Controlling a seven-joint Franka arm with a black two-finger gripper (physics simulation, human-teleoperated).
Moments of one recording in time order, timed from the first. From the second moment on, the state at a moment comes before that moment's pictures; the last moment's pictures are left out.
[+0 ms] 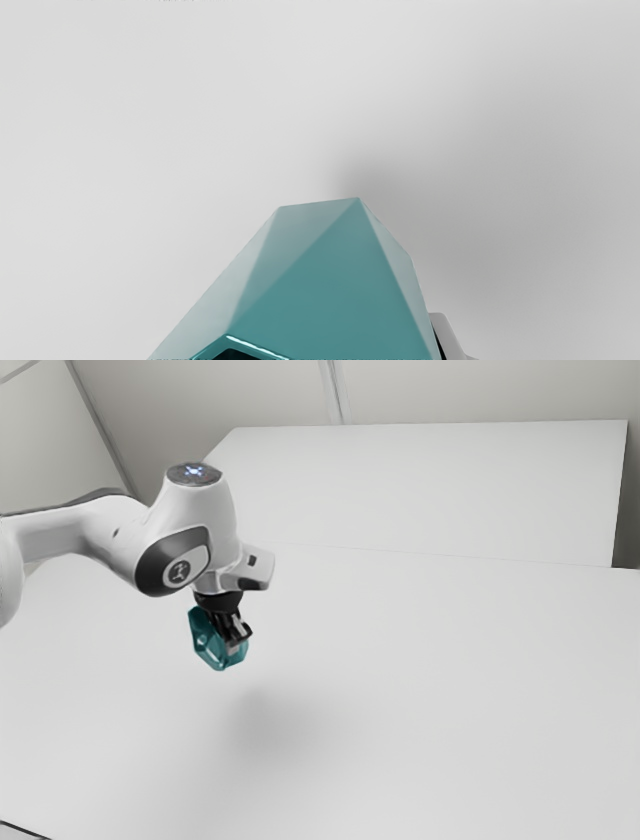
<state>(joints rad) -0.28 -0.18 0.08 -2.27 0.24 2.05 0.20</state>
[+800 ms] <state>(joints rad) -0.26 0.00 0.09 -2.33 0.18 2.28 0.01</state>
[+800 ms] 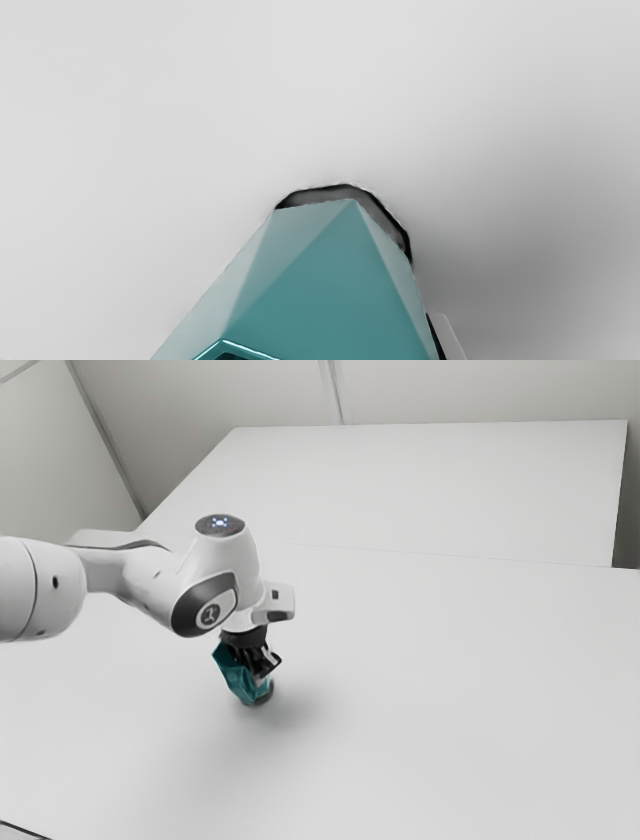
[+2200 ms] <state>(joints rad) -0.28 -0.10 0.10 -2.32 0.16 2.26 -0.02</state>
